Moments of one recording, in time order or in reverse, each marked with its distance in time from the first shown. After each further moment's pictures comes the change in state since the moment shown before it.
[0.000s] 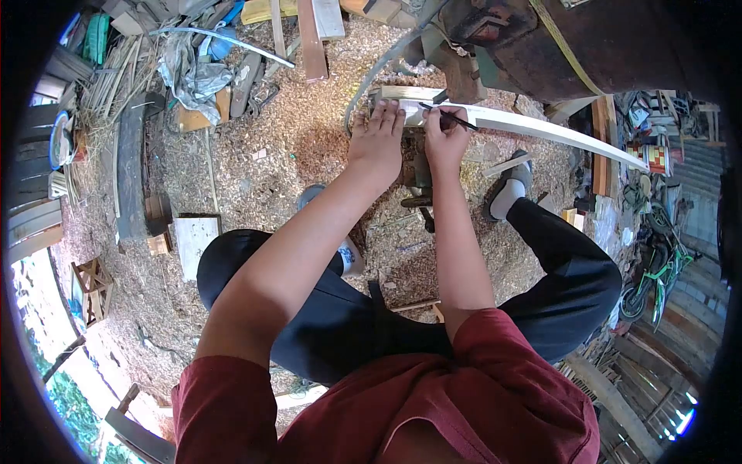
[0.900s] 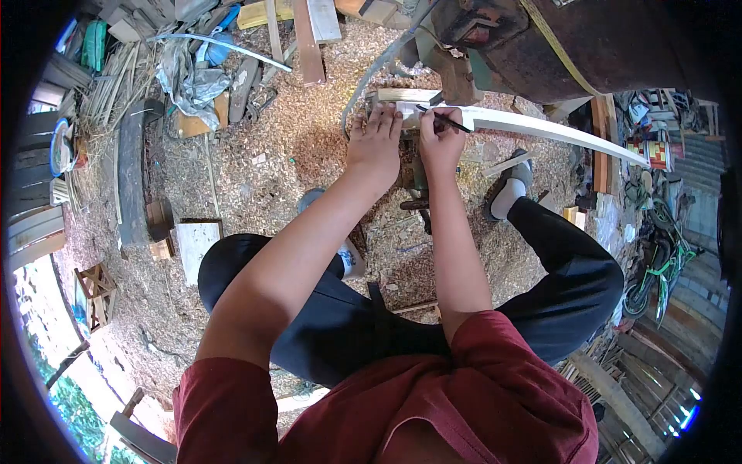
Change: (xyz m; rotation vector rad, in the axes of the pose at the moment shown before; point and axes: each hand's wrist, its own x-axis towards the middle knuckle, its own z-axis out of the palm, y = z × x) left_hand 0.003 0.003 -0.004 0.015 -0.045 -0.003; right_hand -0.003 -0.005 0.002 -0.141 0.000 -0.060
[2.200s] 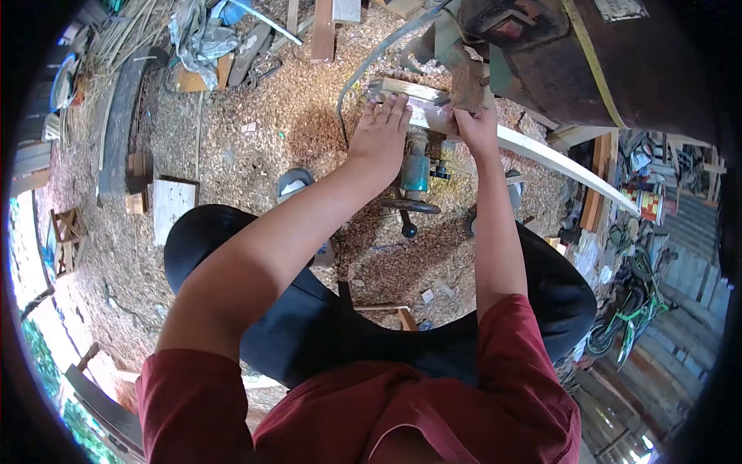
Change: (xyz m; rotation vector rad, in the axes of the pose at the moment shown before) left_hand 0.008 0.022 0.012 0.039 0.121 -0.039; right_hand 0.107 0.019 -0.062 -0.261 -0.543 0.146
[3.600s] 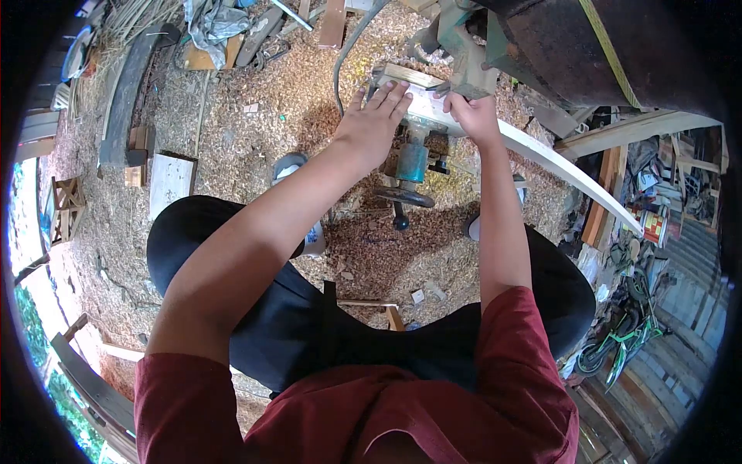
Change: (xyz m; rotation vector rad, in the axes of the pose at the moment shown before) left_hand -0.012 -0.001 -0.014 -0.038 -0.090 -0.017; right_hand 0.000 -0.033 -0.003 0.054 -0.319 -0.165
